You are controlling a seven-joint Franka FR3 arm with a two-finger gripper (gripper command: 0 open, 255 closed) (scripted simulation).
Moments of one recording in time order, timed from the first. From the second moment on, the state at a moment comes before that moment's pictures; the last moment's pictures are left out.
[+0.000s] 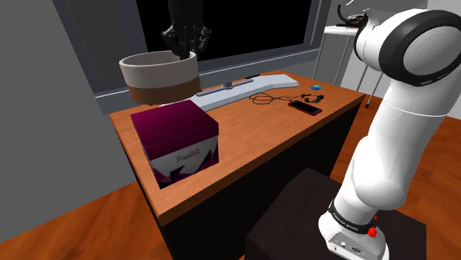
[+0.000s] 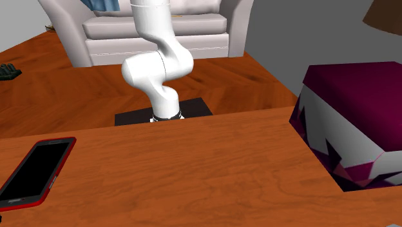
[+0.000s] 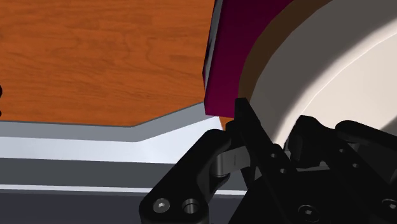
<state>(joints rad) 0.18 0.02 0.32 -1.25 -0.05 1.32 0.53</state>
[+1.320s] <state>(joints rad) 0.16 -0.09 0.31 -1.59 -0.01 1.55 0.52</state>
